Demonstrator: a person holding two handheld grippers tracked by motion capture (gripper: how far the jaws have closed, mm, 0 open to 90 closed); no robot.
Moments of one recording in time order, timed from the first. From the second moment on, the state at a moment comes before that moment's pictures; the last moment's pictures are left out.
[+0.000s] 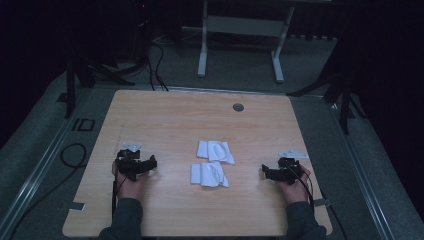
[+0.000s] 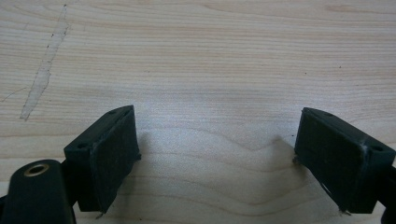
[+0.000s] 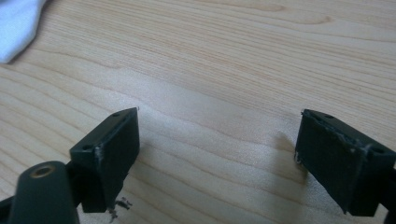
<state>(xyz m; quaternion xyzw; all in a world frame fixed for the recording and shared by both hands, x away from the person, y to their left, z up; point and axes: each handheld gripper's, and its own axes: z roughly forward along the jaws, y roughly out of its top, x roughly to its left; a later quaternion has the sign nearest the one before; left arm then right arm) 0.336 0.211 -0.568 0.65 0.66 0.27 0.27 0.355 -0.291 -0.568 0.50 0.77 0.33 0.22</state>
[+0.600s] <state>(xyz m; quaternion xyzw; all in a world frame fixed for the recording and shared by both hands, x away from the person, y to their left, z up) 0.336 0.212 -0.568 0.65 0.65 0.27 0.27 0.351 -0.290 -0.562 0.50 0.78 0.32 0.21</state>
